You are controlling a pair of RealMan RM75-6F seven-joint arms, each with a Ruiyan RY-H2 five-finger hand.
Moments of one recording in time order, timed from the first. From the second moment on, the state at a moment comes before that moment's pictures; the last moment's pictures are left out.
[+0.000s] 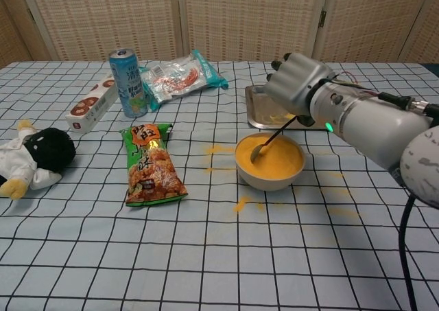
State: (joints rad) left arm -0.18 -1.09 0.05 -1.45 1.70 1.52 -0.30; right arm 1.07 -1.72 0.08 -1.42 -0.61 1.21 -1.44
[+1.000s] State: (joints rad) left arm -0.18 -1.09 0.05 -1.46 1.70 1.51 -0.26; right arm 1.02 -1.73 0.15 -1.16 -0.66 1.21 -1.18
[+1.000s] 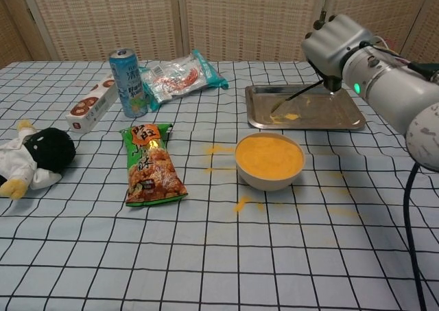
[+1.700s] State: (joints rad) left arm -0.20 -1.10 0.04 -1.46 1.66 1.46 -0.24; right arm 1.09 -2.02 0.38 -0.42 -0.69 0.72 -0.85
